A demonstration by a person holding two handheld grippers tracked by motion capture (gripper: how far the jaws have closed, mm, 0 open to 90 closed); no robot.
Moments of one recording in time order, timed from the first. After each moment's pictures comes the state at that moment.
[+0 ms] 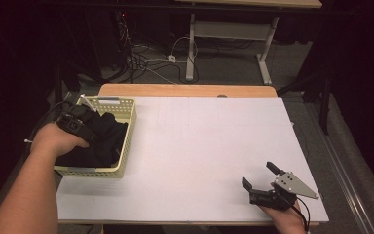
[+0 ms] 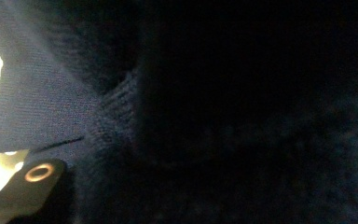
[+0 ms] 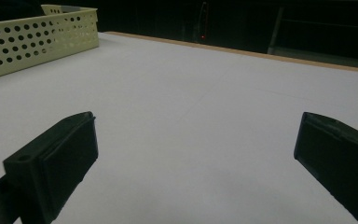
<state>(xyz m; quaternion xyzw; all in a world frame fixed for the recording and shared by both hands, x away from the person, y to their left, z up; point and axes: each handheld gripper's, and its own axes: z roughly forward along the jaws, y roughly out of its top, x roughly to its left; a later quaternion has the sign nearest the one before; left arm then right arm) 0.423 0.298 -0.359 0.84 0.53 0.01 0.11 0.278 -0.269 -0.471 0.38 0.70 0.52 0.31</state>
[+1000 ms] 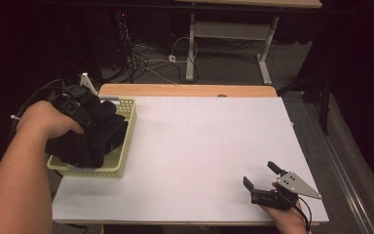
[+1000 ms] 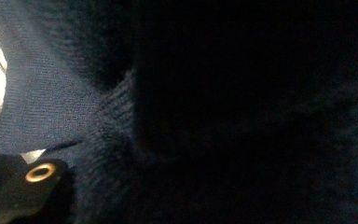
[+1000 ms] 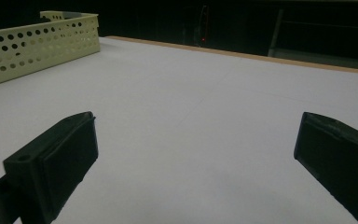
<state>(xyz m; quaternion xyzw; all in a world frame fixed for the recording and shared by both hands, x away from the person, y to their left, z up) 0.417 0.275 -0.280 0.86 0.50 0.03 0.07 0.277 -0.272 -0.468 0.38 0.69 0.53 0.30</state>
